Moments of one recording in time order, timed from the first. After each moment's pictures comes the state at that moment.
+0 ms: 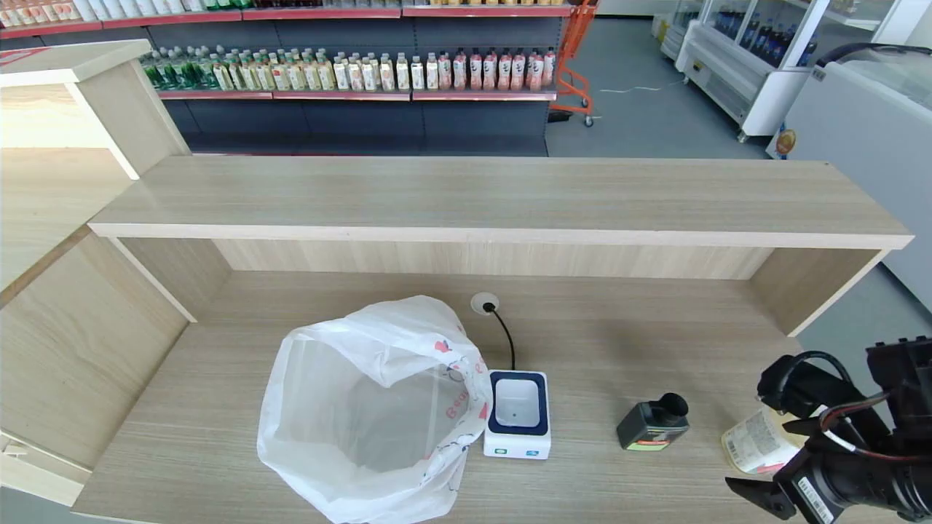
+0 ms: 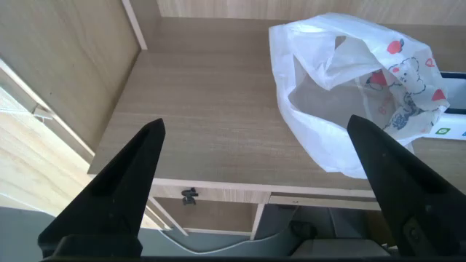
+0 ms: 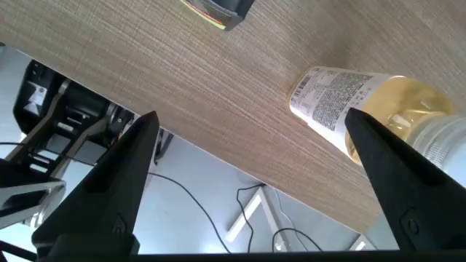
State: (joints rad) left arm -0.01 0.00 0.00 0.00 0.01 0.00; right arm 0.16 1.40 -0.42 -0.15 -0.01 -0.45
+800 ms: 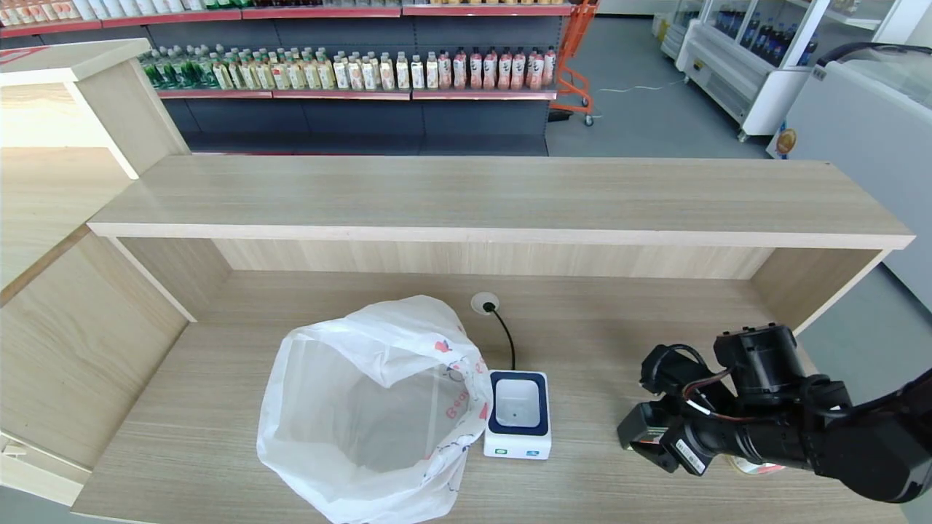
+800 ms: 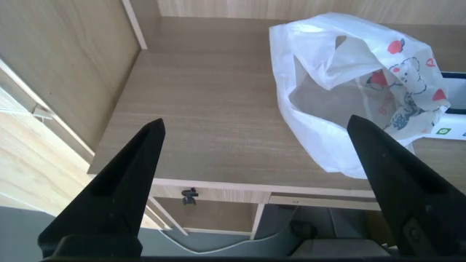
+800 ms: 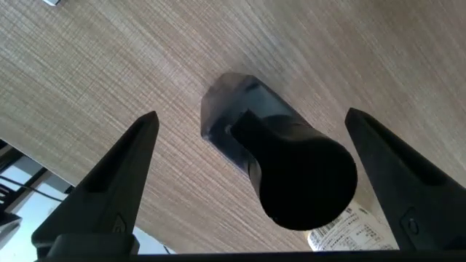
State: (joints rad) left arm -0.01 0.00 0.00 0.00 0.01 0.00; right arm 0.30 1.85 -0.51 -0.58 0.01 -0.54
